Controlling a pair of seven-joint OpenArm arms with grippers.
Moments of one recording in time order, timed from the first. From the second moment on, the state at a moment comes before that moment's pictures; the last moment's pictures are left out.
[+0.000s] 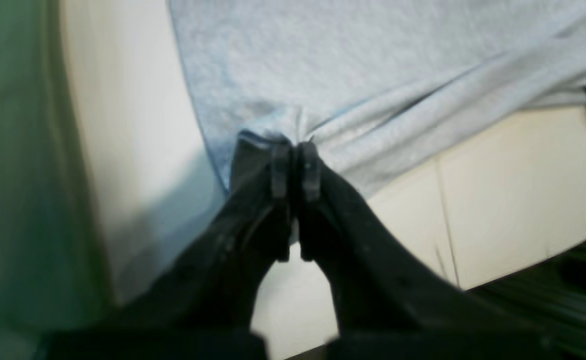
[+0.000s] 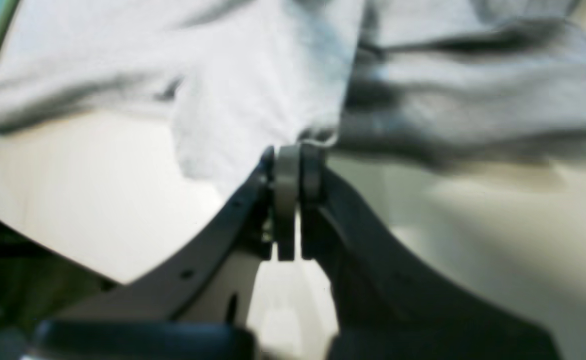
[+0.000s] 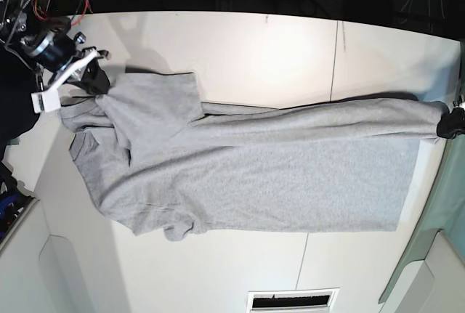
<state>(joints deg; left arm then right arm) 9.8 -45.5 -23.3 73.9 -58.0 -39.2 48.9 -18.5 8.4 24.7 98.0 37.0 28.8 -52.2</state>
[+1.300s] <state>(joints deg) -12.7 -41.4 -1.4 45.1 -26.7 -28.3 19.8 3.7 8.6 29.0 73.8 27.3 29.4 -48.0</state>
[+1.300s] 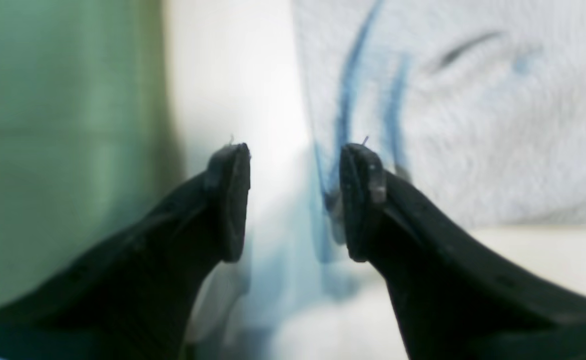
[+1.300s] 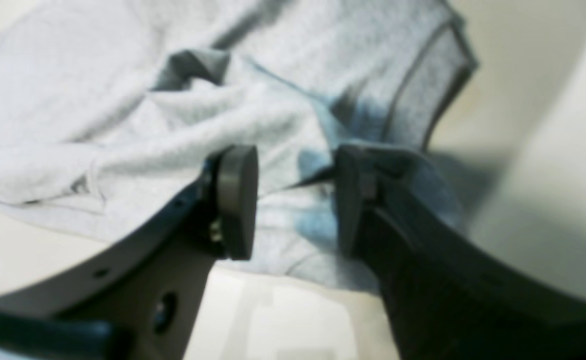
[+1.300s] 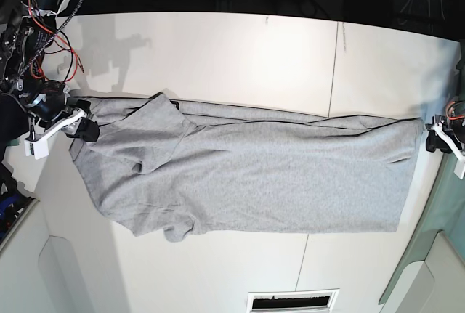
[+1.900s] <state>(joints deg) -13.0 -41.8 -5.1 45.2 -38.6 -36.9 29.2 3.7 8.6 35.7 73.7 24.2 26.7 -45.6</state>
